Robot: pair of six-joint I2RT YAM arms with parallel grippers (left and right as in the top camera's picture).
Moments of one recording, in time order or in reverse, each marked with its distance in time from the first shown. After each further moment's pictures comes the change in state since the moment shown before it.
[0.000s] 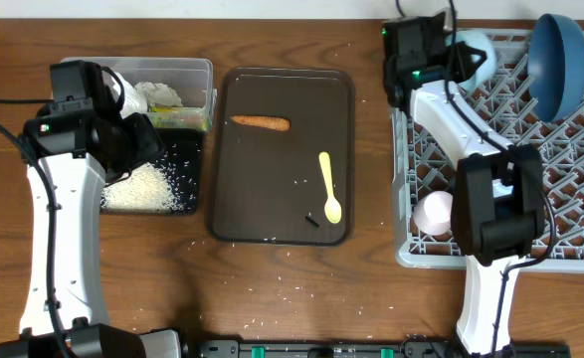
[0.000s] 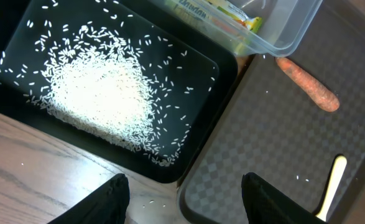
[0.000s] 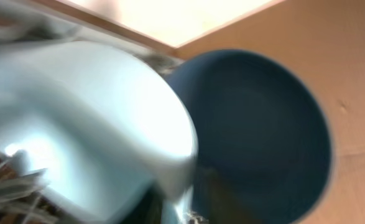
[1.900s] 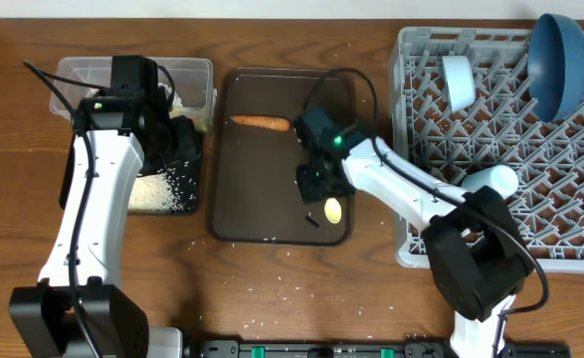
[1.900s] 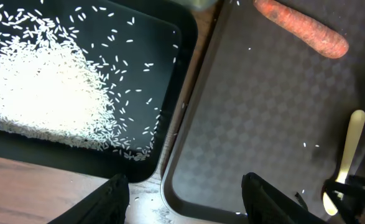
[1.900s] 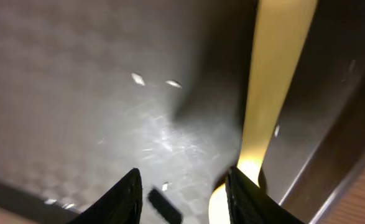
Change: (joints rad) left arm -0.159 0.115 -0.004 0.006 0.000 0.058; right arm 0.381 -0.208 -0.304 -0.464 -1.350 0.747
